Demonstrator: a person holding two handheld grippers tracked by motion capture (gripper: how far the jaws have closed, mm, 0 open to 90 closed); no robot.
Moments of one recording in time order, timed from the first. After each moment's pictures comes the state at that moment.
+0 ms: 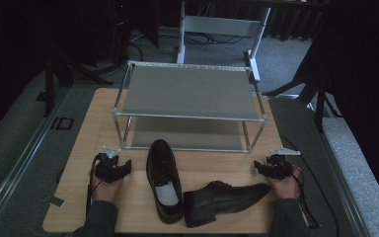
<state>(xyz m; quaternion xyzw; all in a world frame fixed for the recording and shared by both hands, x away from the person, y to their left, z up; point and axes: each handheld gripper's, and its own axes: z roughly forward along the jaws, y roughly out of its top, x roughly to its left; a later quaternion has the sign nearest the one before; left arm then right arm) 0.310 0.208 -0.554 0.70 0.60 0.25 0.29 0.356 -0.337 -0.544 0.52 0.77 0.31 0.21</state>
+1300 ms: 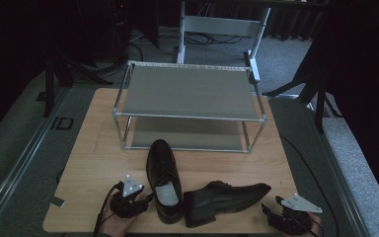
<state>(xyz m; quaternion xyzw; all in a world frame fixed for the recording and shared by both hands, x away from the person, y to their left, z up) 0.216 0.148 -0.546 0.80 0.45 0.15 0.36 0.196 -0.330 -0.524 0.47 0.79 0.32 0.23</state>
